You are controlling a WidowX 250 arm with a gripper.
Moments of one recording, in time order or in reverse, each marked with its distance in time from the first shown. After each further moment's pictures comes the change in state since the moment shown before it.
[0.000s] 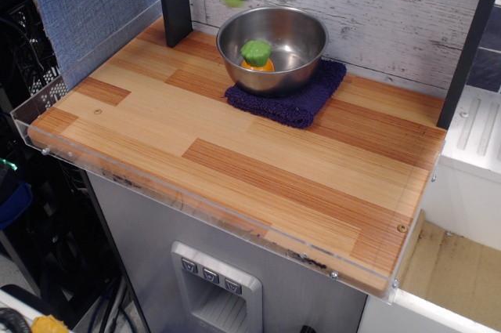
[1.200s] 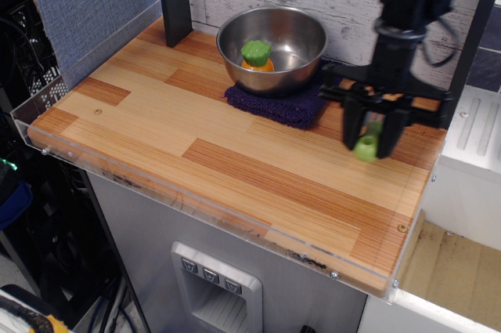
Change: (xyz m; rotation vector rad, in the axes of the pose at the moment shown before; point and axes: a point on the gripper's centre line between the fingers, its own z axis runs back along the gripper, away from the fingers) arm -0.025 -0.101 -0.125 0.043 0.237 0.024
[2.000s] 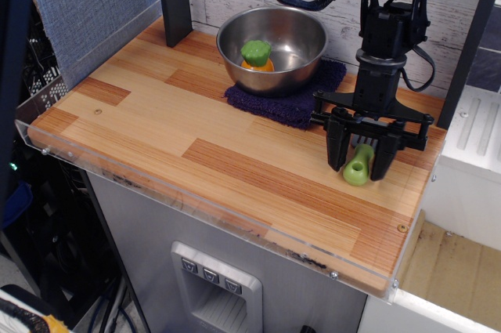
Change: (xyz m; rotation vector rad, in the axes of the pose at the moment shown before) arm 0.001 -0.002 -0.027 -0.036 0.080 -0.037
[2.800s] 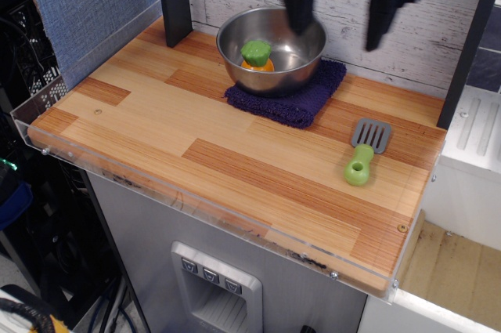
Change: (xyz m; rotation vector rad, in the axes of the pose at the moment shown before) arm -0.045 0.035 0.142 0.011 -0.364 -0.050
